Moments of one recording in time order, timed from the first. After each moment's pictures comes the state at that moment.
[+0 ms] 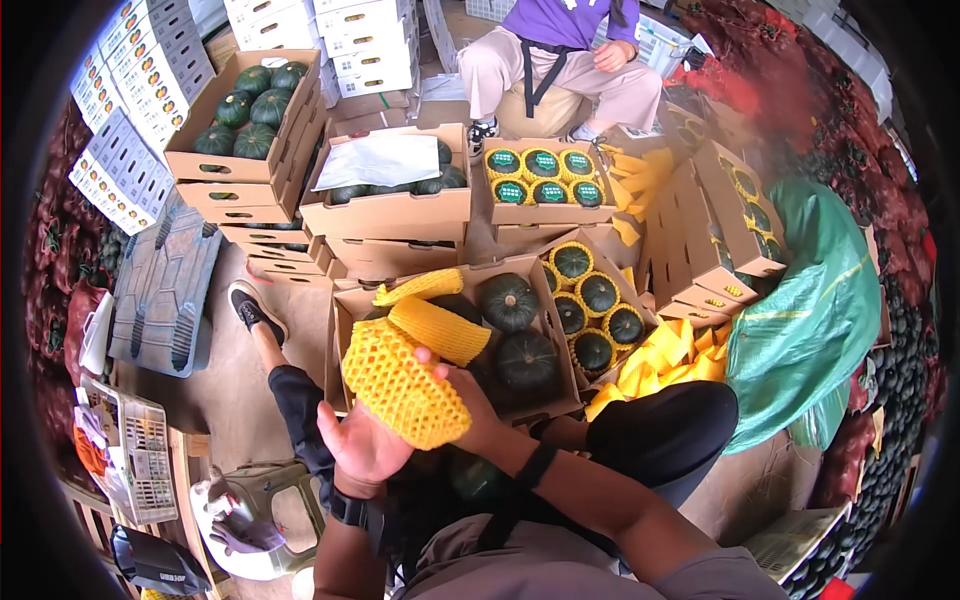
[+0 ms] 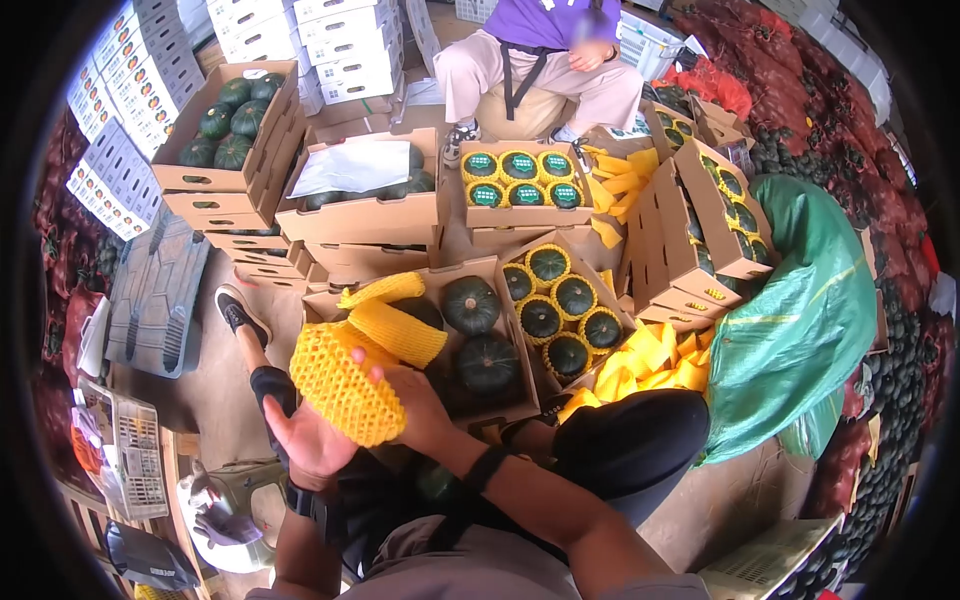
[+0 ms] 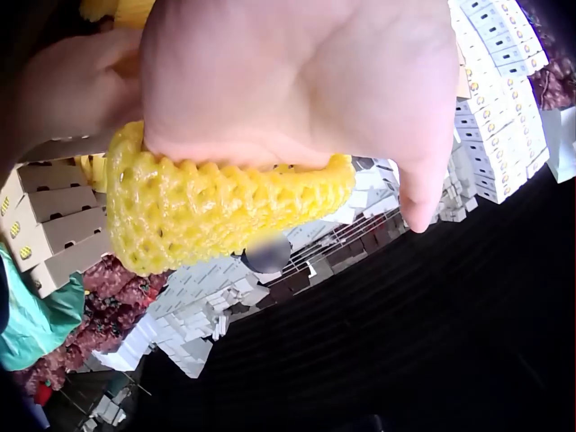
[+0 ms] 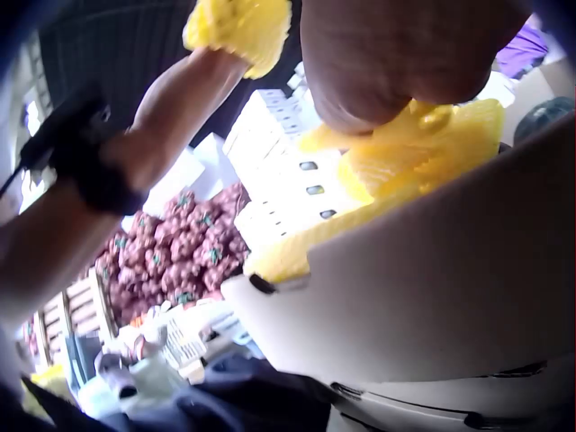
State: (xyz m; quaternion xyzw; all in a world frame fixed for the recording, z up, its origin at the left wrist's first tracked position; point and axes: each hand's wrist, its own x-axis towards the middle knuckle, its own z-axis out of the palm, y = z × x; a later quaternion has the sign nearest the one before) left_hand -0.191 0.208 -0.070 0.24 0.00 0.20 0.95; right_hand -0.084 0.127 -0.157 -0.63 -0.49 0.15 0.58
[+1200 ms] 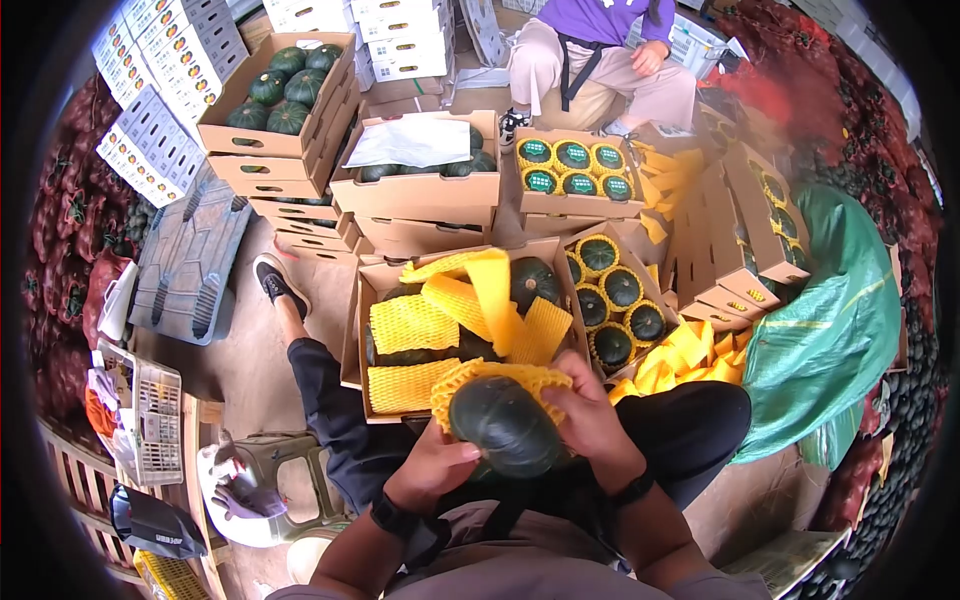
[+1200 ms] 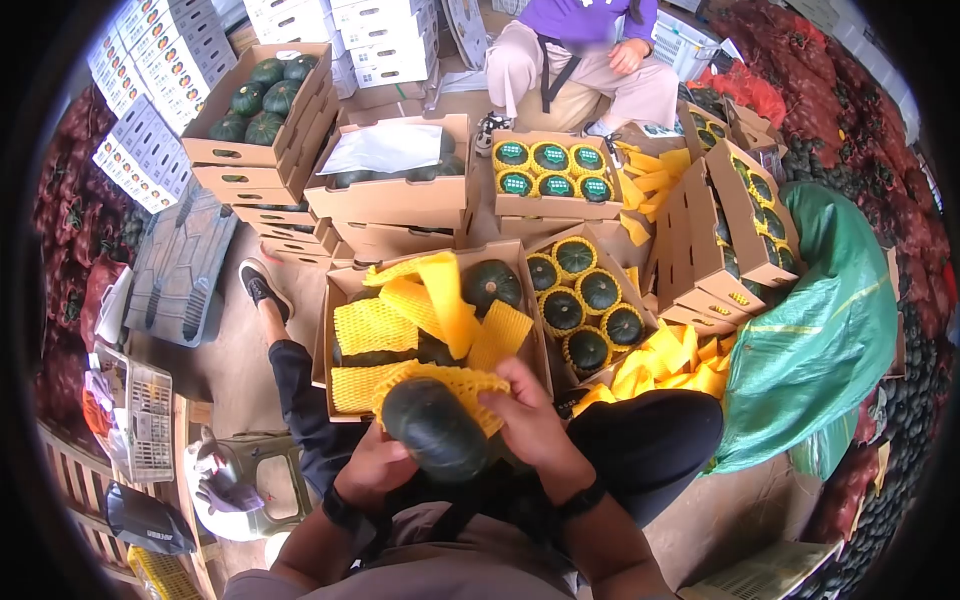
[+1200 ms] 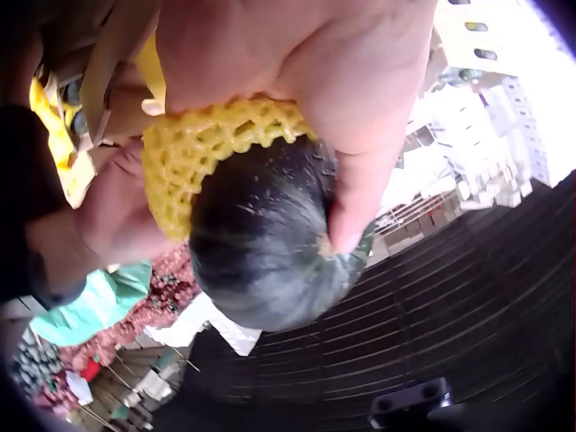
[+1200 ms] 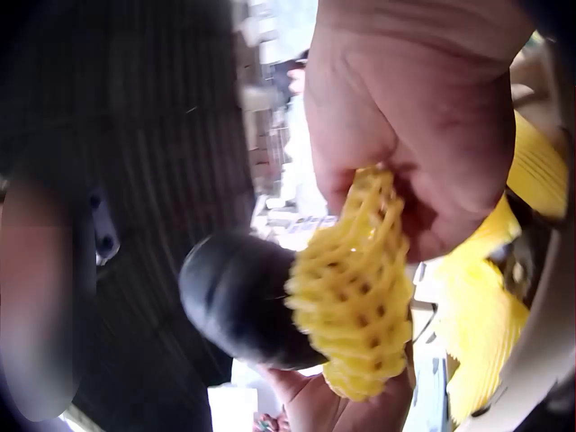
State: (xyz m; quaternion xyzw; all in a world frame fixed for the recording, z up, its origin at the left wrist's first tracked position) left_hand -0.205 0.144 -0.092 0.28 0.10 0.10 0.95; right_hand -0.047 0.021 -0.105 -0.39 -0.14 0.46 0.78
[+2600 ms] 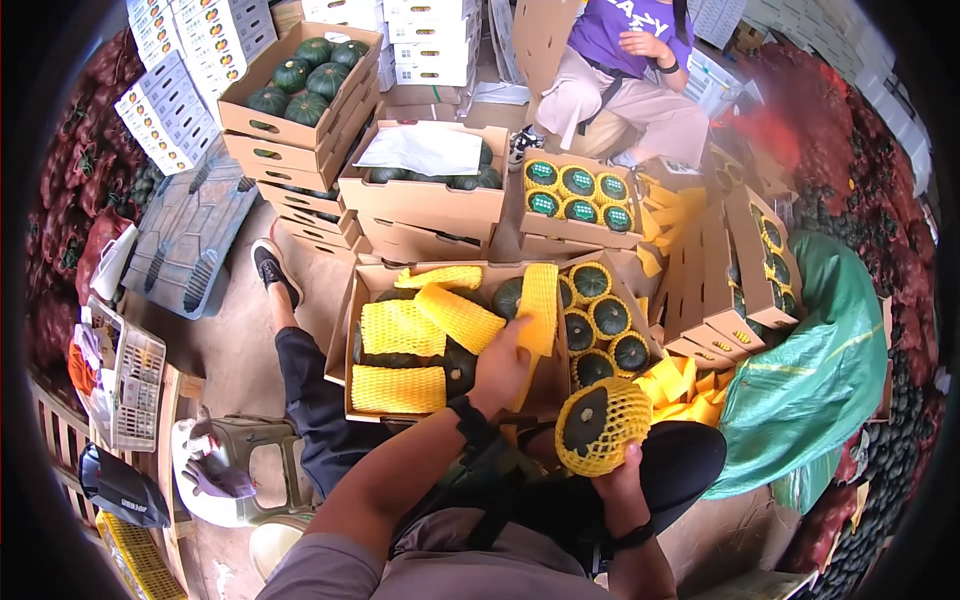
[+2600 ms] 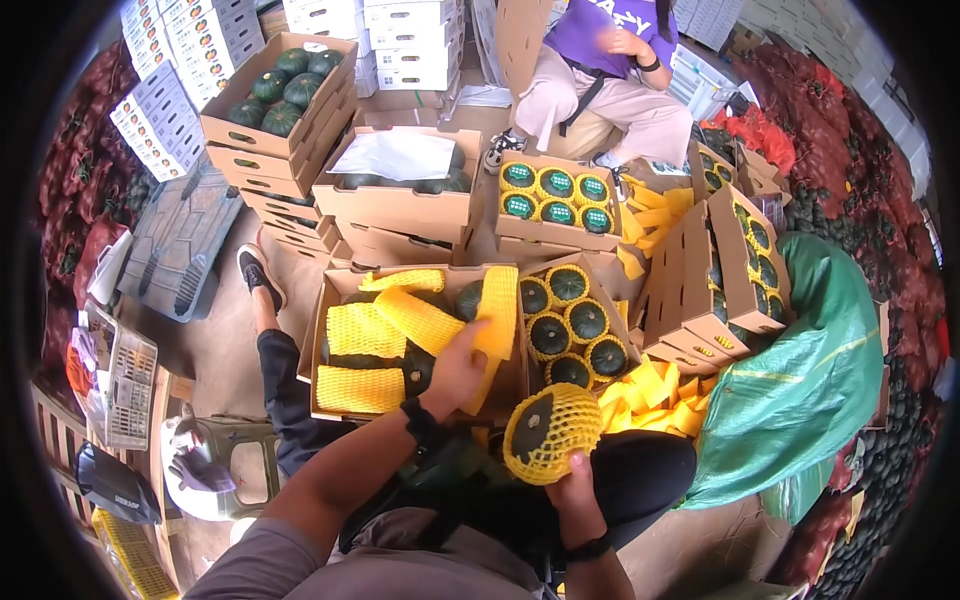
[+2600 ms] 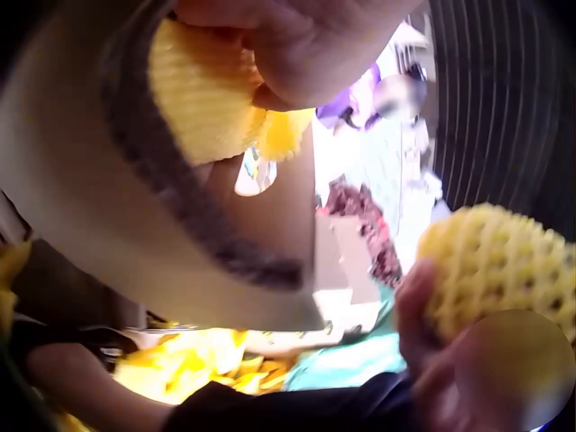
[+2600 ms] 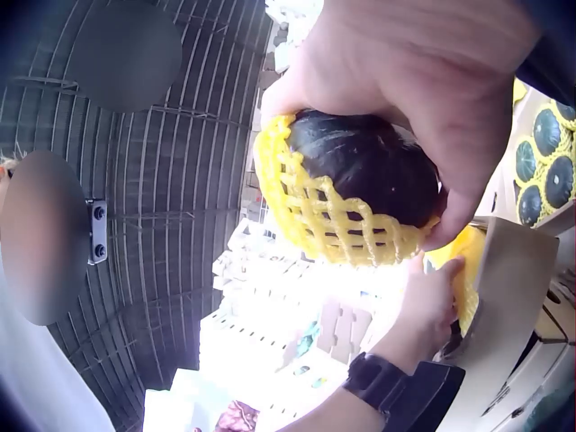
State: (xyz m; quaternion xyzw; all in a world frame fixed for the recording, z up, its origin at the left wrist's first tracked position) left_hand -0.050 0.153 -0.202 0.81 0.24 0.22 0.48; right_hand -0.032 -0.083 -0.138 -0.43 -0.08 0.36 0.82
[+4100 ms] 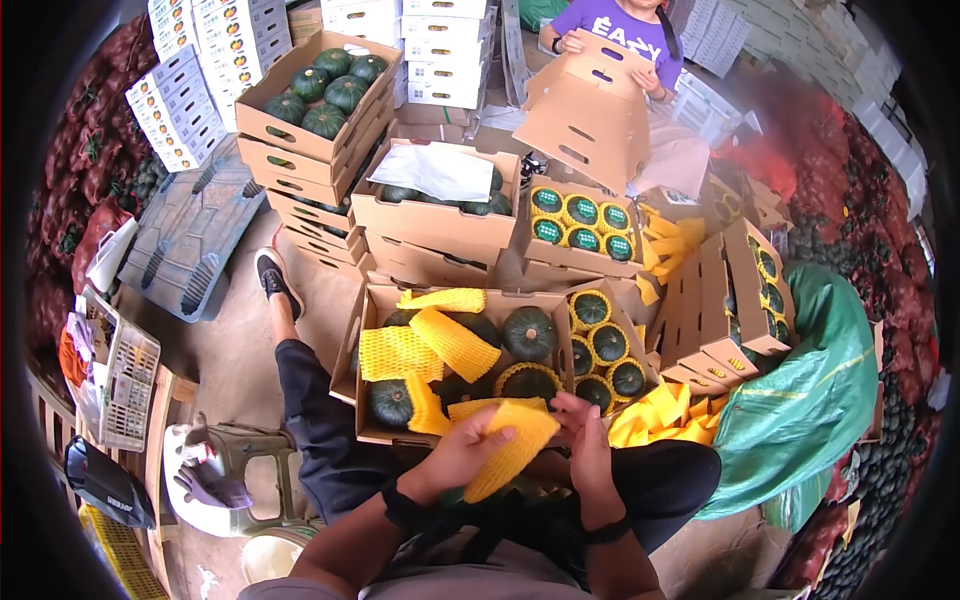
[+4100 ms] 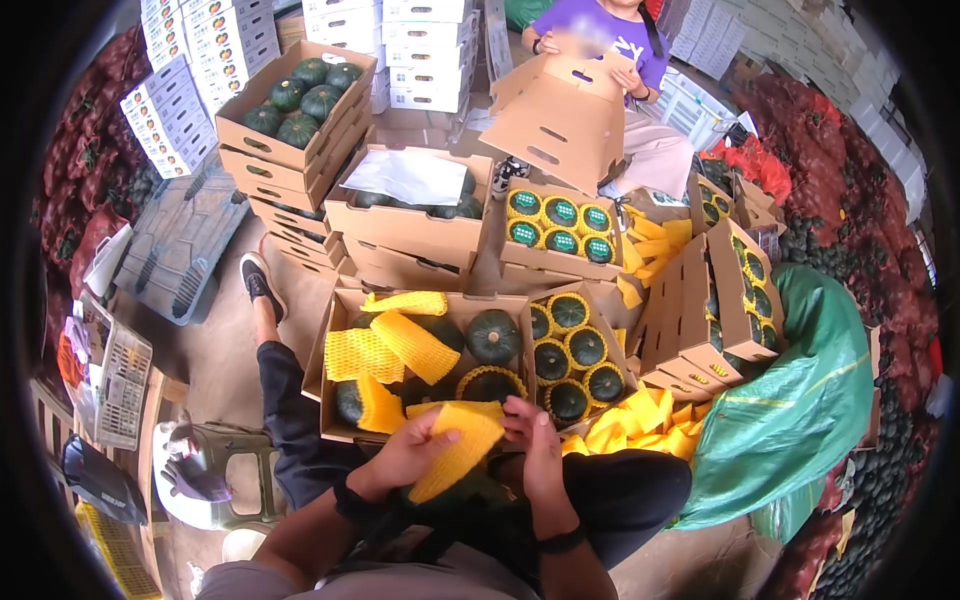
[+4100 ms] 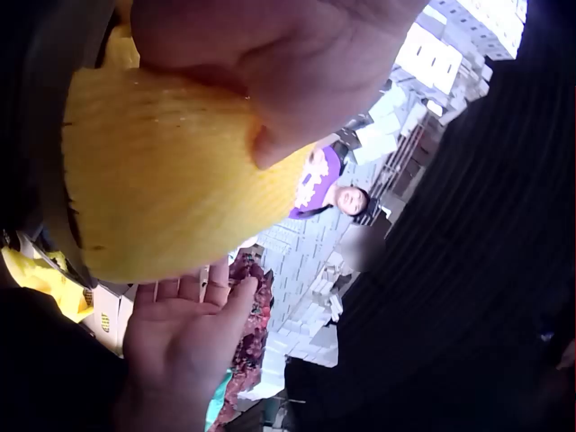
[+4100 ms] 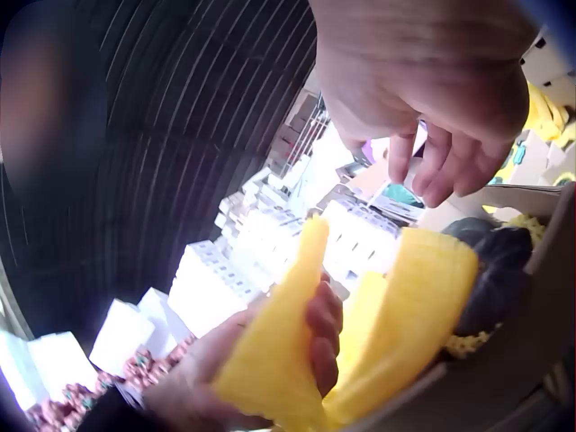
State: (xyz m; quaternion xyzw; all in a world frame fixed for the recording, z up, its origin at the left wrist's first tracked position) left_hand -0.158 0.144 -0.114 0.54 0.12 0.08 0.83; right_hand -0.030 -0.003 -0.120 -0.56 -0.09 0.34 0.75
